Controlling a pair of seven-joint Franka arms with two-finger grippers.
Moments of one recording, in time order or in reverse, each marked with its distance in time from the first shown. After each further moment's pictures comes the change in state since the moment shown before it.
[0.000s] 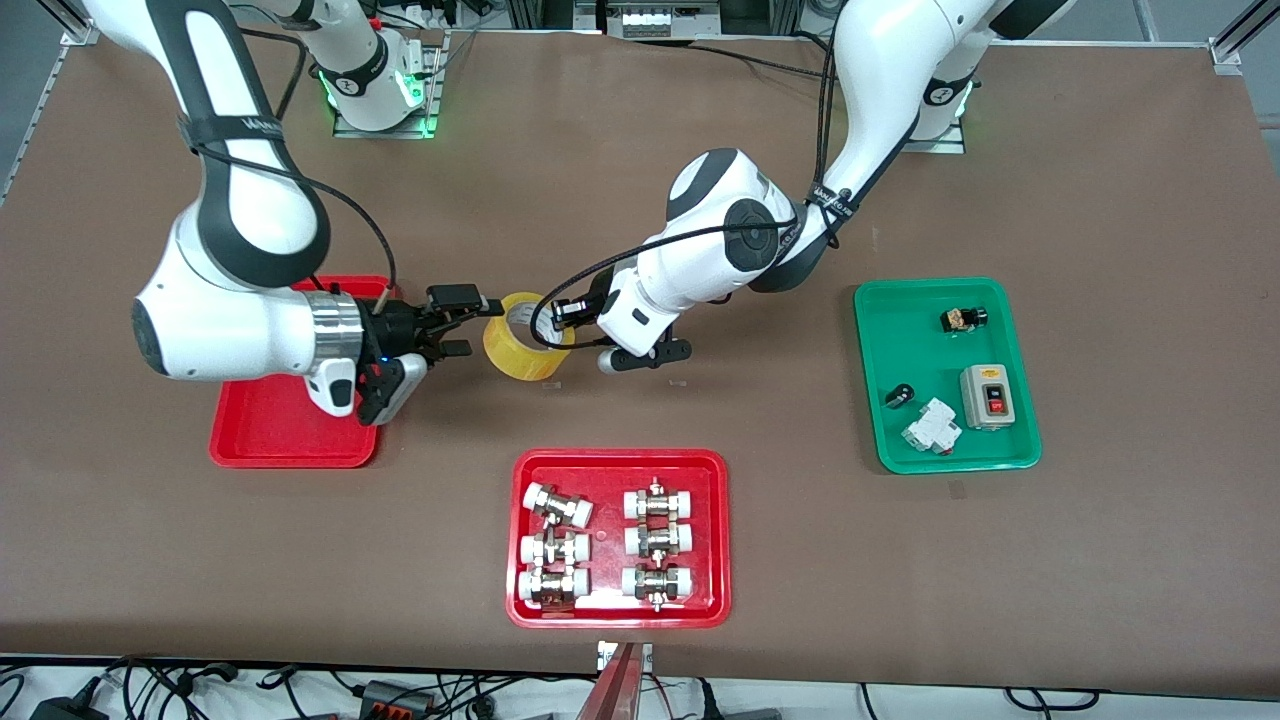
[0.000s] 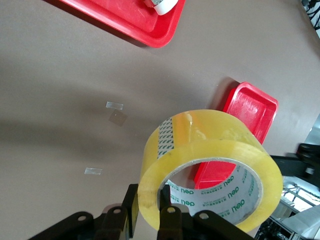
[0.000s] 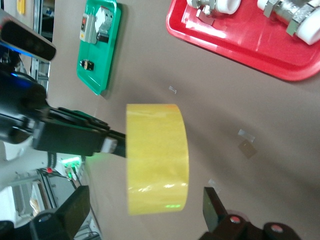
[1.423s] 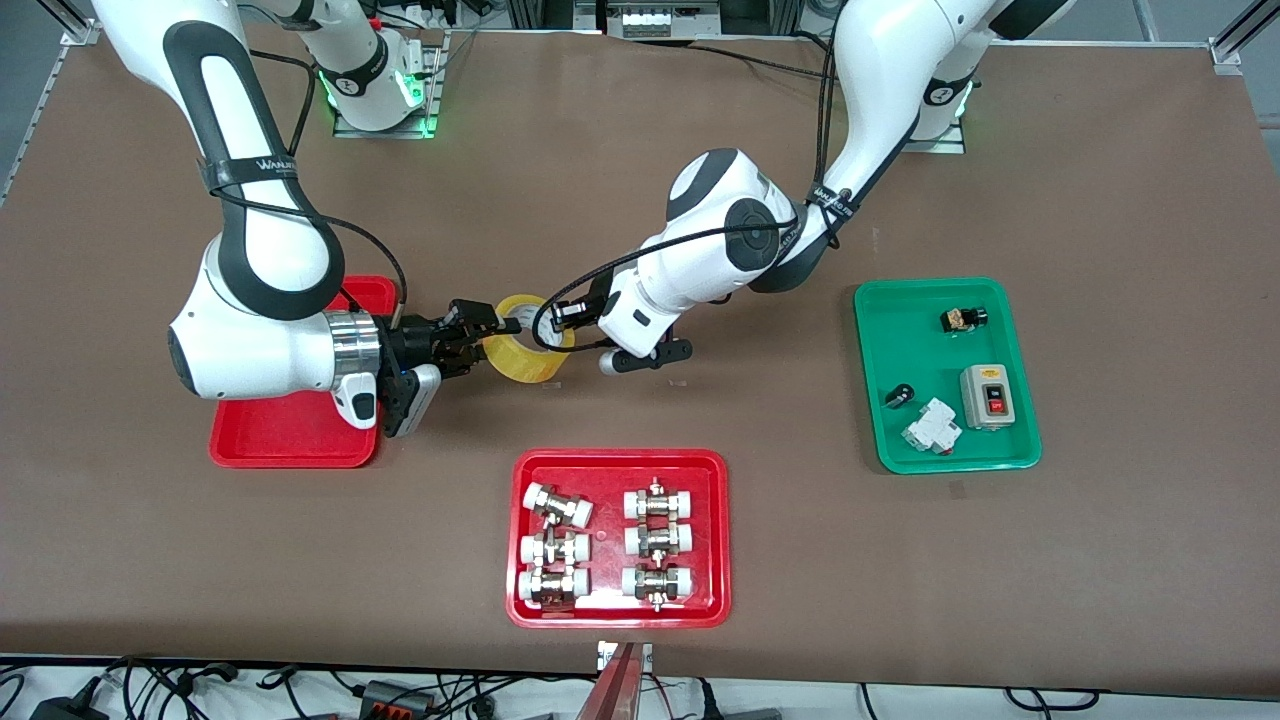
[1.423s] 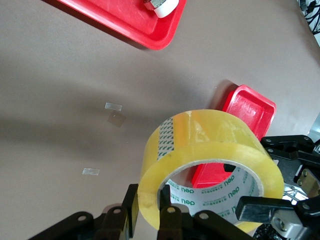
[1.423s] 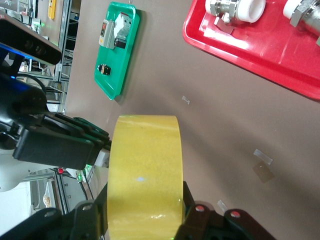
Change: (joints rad) left arm -0.001 0.001 0.002 0.004 0.000 0.003 -0.006; right arm 0.005 0.045 -0.003 0.005 0.107 0.005 -0.084
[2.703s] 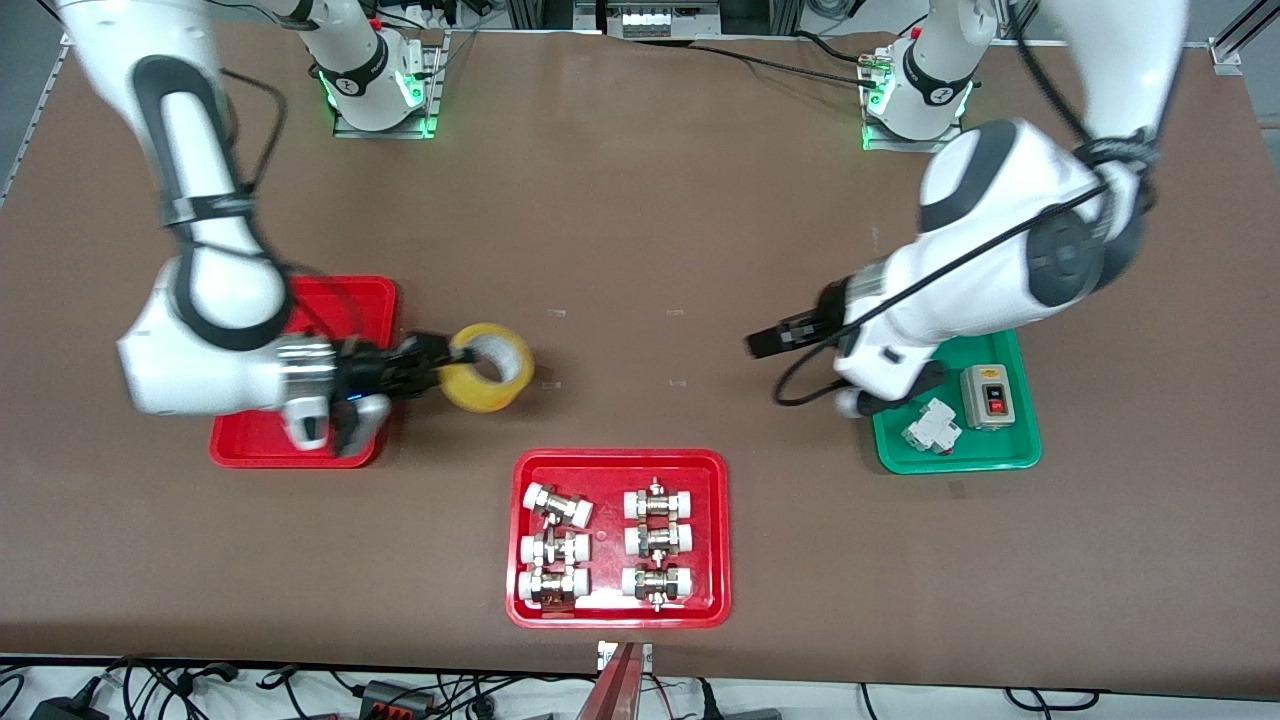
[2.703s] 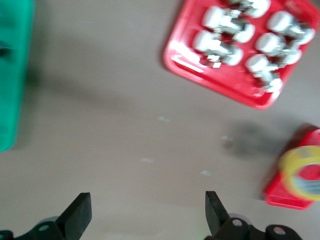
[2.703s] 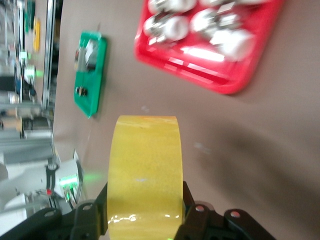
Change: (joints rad) left arm 0.389 -0.269 0.015 0.048 0.224 -0.742 0.003; right arm -0.158 0.046 -0.048 -0.002 -0.006 -0.016 -0.010
